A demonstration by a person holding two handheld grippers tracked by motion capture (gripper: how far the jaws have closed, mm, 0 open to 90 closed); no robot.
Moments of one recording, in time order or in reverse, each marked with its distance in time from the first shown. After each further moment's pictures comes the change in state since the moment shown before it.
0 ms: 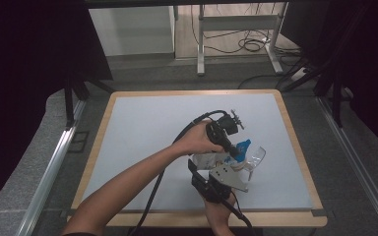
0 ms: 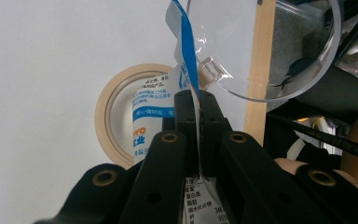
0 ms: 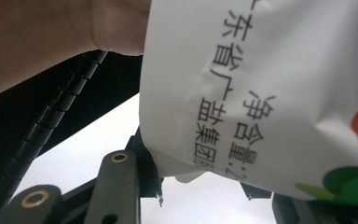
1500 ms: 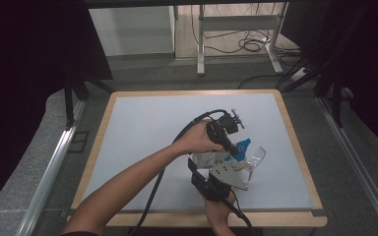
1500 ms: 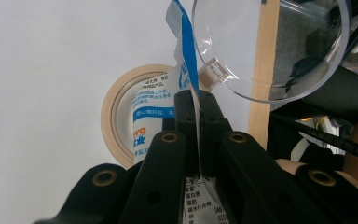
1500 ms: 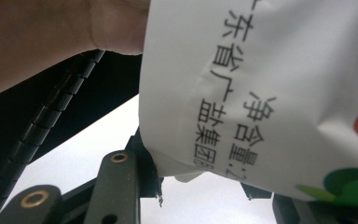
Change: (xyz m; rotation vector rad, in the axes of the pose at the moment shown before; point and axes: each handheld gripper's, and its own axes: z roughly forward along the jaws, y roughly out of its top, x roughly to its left) left arm 0.001 0.001 0.000 0.004 0.009 0.001; right arm -0.001 0.000 0.003 -0.003 0.000 0.006
